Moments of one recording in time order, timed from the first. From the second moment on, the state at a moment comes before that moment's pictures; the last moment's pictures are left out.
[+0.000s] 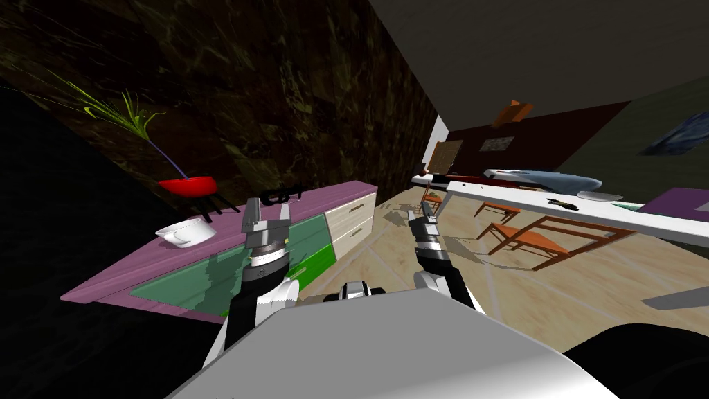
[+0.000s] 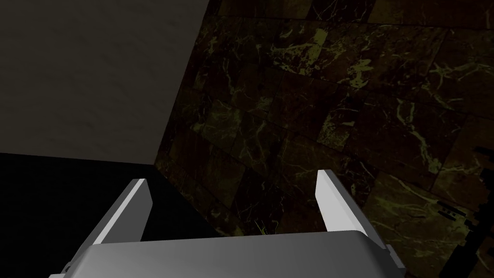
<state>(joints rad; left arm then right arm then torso) 0.47 -0.01 -0.07 -2.38 0.01 -0.51 0.03 0.53 -0.03 -0.02 -2.30 -0.12 -0.39 0.07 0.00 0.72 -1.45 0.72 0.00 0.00</state>
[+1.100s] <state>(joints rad) 0.43 0.17 -0.01 -2.16 0.06 -0.49 0.05 0.53 -0.03 -0.02 -2.30 -0.12 -0.39 0.07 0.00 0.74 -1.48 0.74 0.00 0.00</state>
